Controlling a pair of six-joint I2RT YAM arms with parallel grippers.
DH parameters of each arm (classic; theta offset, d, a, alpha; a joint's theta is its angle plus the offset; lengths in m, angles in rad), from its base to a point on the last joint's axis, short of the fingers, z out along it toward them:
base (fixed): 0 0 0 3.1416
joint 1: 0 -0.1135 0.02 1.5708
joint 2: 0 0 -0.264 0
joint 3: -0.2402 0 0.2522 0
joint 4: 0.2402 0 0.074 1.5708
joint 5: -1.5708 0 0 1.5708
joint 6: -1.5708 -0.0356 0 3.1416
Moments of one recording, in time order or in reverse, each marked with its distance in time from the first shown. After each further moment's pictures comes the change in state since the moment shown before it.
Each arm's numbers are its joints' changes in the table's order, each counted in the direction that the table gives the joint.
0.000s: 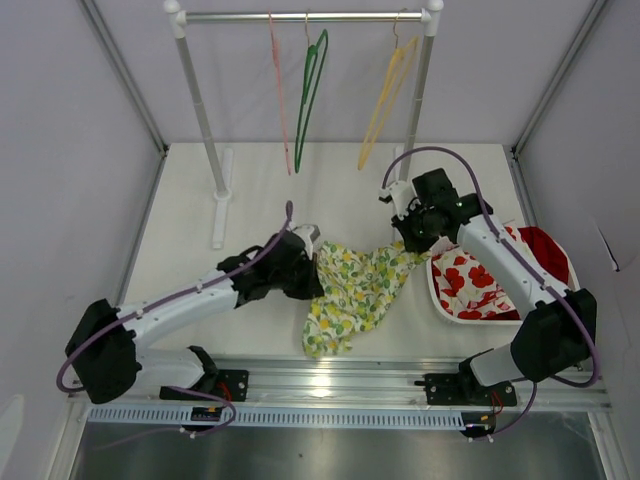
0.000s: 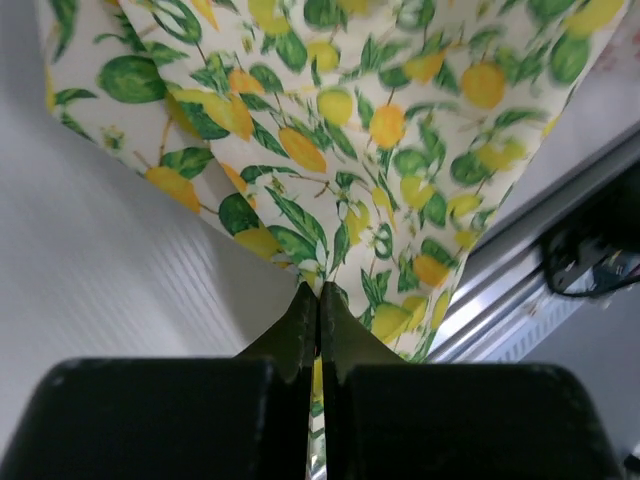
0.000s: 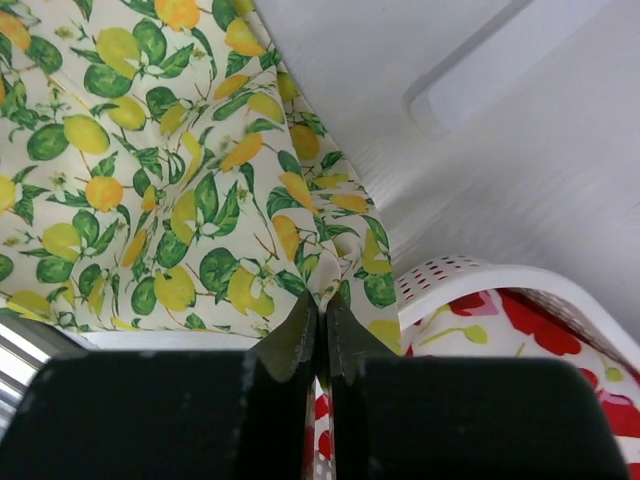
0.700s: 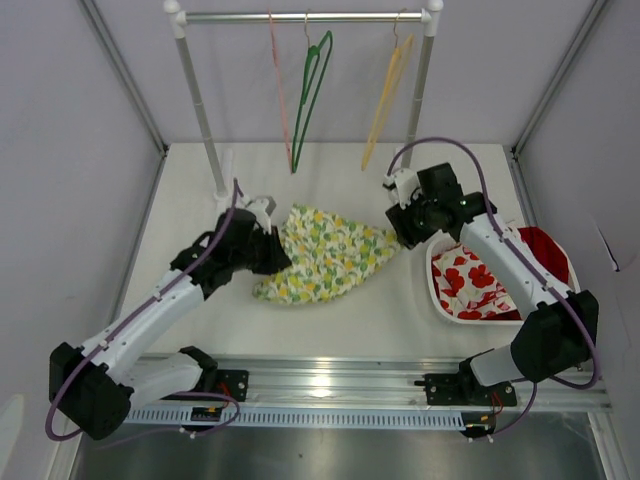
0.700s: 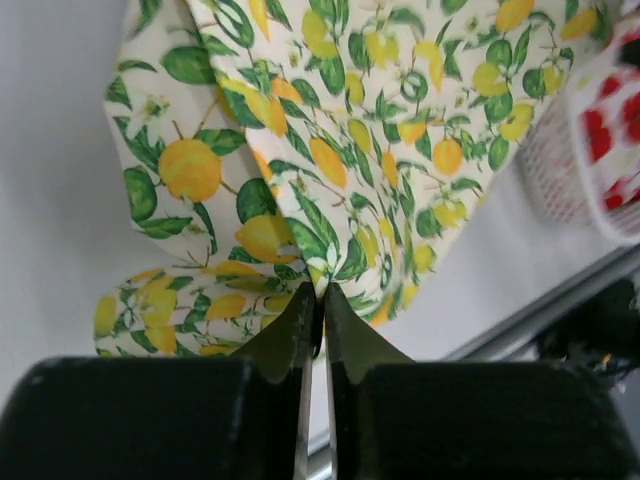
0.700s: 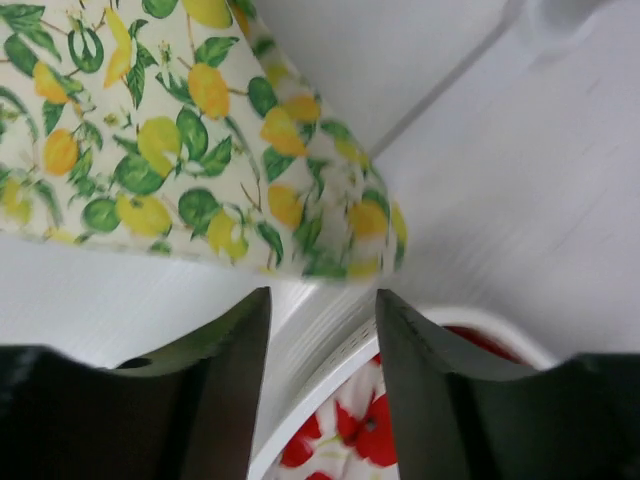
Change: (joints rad) left arm -0.344 -0.191 -0.189 0.161 -0.022 -0.200; right arm 0.026 0.017 -0.124 -0.096 0.004 -0.051
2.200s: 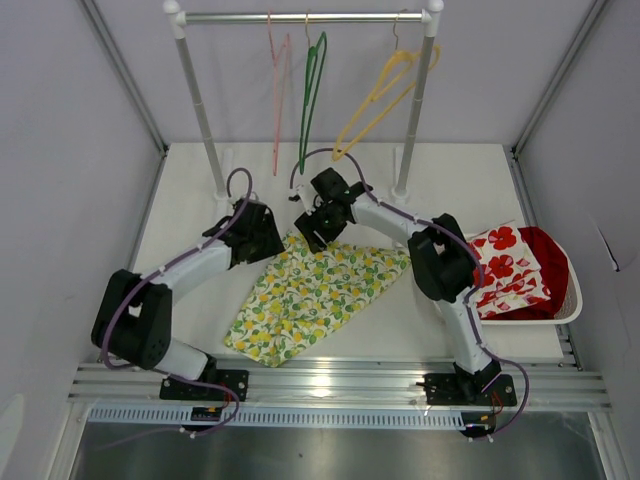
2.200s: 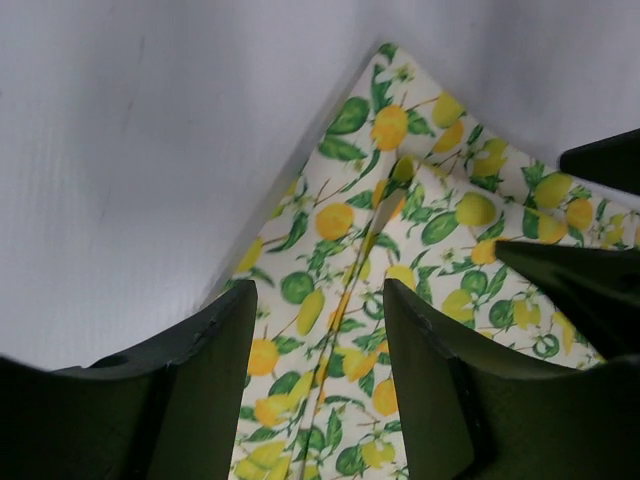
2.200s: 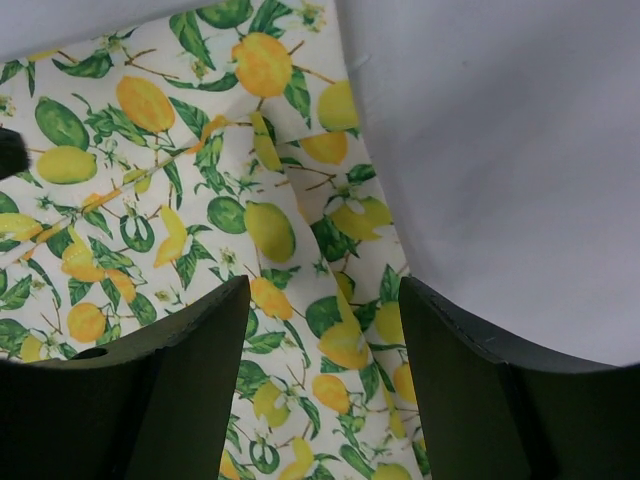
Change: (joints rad) left arm -0.136 0.366 0.109 -0.199 0.231 0.222; right arm -0.310 0.768 -0.466 -0.120 0.111 -0.122
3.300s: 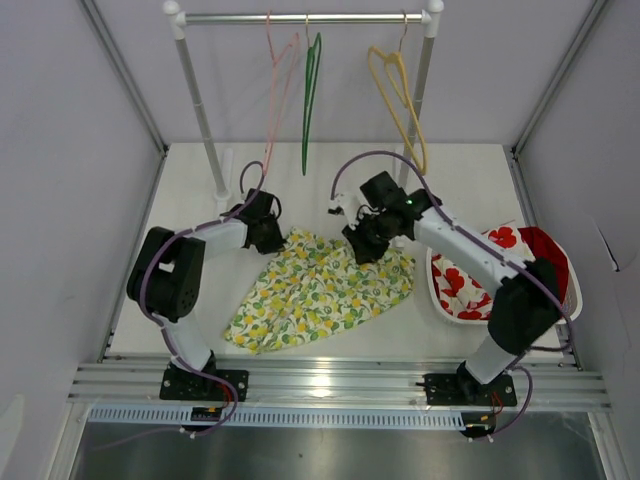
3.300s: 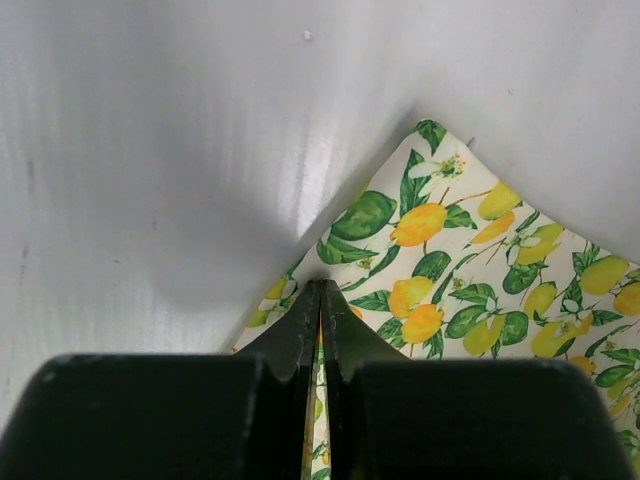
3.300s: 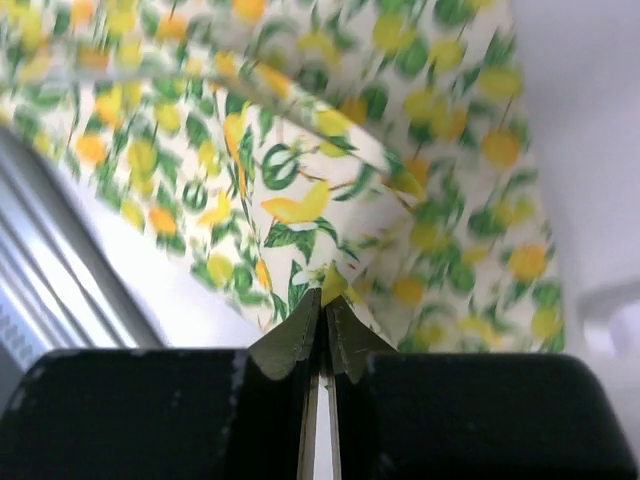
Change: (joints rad) left arm -0.056 0.348 -0.171 -0.076 -0.125 -0.027; right arm 0.040 -0.540 0.384 0.188 0.087 0.109
